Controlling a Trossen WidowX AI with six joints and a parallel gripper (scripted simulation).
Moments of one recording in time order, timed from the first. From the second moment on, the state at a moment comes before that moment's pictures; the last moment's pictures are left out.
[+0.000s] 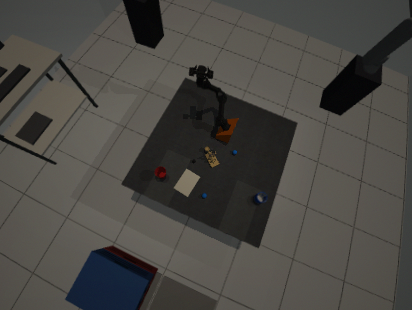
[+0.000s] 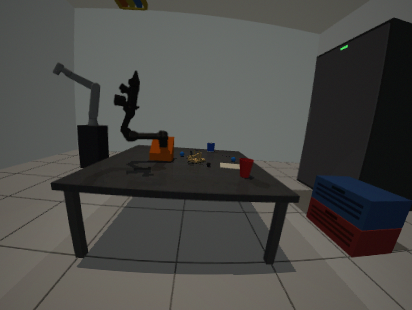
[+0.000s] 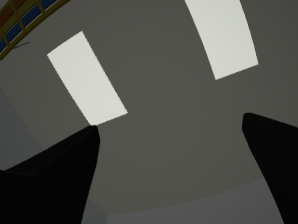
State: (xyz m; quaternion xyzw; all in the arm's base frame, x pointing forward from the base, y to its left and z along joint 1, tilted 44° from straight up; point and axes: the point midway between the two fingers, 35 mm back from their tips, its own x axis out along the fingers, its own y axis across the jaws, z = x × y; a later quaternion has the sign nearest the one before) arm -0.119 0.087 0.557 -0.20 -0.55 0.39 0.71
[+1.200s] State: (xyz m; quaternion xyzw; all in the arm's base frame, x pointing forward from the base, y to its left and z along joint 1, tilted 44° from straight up) arm 0.164 0.104 0.525 -0.11 -0.21 0.30 0.92
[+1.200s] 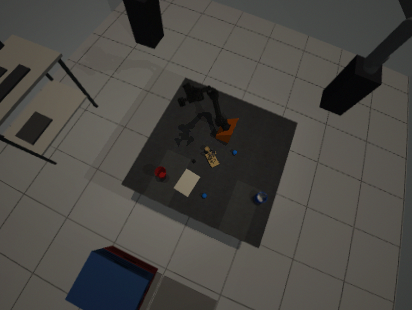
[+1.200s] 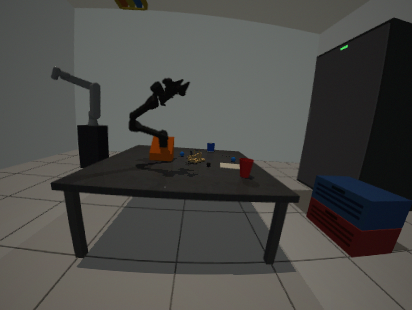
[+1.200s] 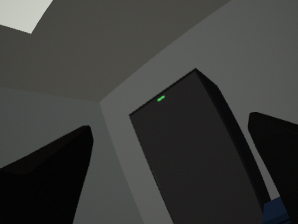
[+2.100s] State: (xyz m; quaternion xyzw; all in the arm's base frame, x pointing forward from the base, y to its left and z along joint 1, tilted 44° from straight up) arm 0.339 0.112 0.332 -0.16 0.20 0.19 0.95
